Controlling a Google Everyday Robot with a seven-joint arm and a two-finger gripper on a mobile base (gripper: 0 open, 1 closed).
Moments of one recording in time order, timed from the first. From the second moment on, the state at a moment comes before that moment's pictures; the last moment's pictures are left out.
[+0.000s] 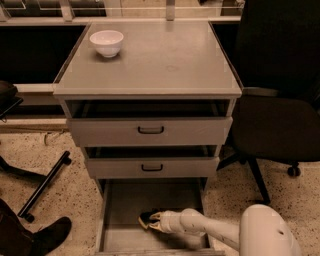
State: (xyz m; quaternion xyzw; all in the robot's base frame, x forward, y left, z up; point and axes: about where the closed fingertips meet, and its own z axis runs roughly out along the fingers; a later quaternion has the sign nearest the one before) arm 0.564 0.018 0.132 -0.60 0.69 0.17 0.37
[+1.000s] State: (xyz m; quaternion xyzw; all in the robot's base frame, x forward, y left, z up) arm 0.564 0.018 0.132 -0.60 0.69 0.17 0.37
